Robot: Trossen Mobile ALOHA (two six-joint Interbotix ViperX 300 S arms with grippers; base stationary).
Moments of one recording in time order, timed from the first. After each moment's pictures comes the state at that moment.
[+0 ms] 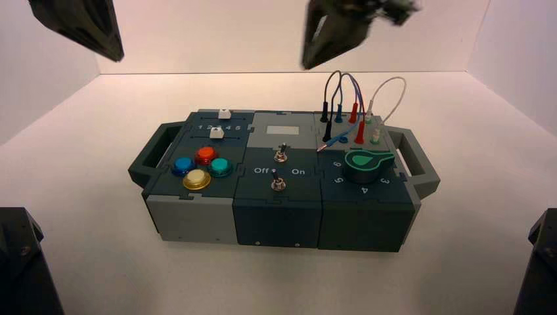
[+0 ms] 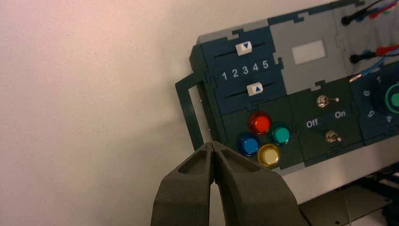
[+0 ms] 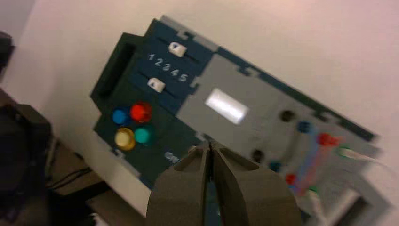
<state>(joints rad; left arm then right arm) -0.37 -0.64 0.95 -0.13 0.89 0.02 0.71 -0.24 0.75 0.35 0.58 0.02</state>
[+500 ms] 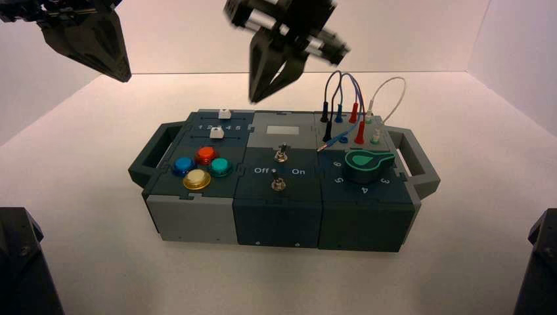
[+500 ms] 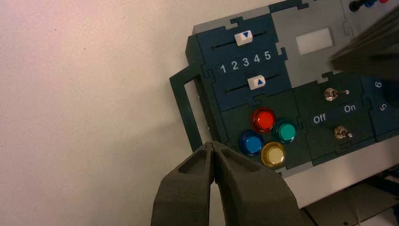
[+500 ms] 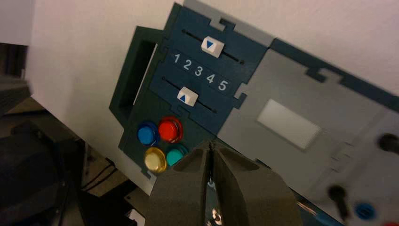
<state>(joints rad) -0.40 -0.63 1.01 -0.13 0.80 0.02 0.78 0.06 0.58 0.52 0.60 0.02</state>
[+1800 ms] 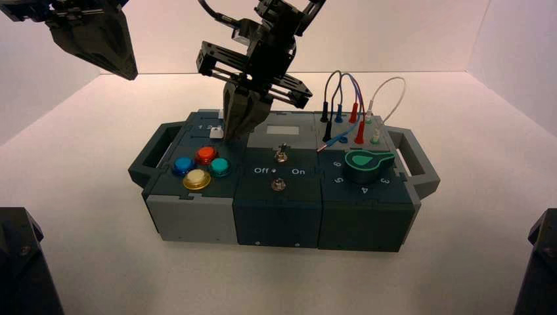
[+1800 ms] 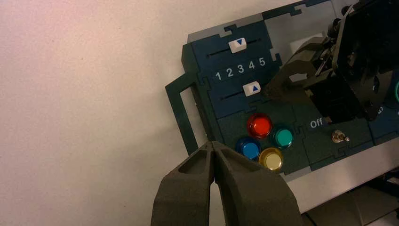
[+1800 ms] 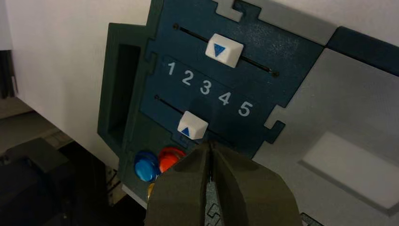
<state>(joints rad) -0.42 -0.62 1.01 -0.12 0.77 0.02 0.81 0.30 0.46 0.66 0.61 0.01</state>
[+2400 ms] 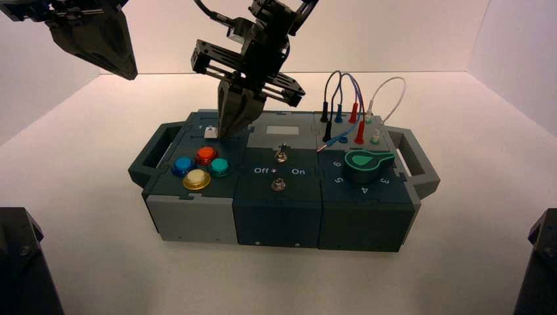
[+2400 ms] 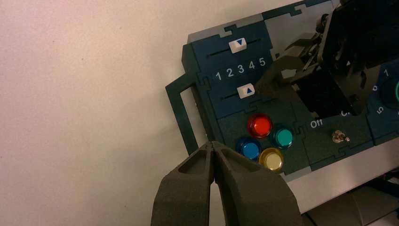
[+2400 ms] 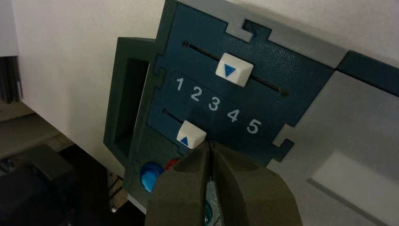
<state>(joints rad) -0.42 -0.62 1.01 -0.12 0.77 0.02 0.81 0.33 0.41 0.66 0.61 0.00</state>
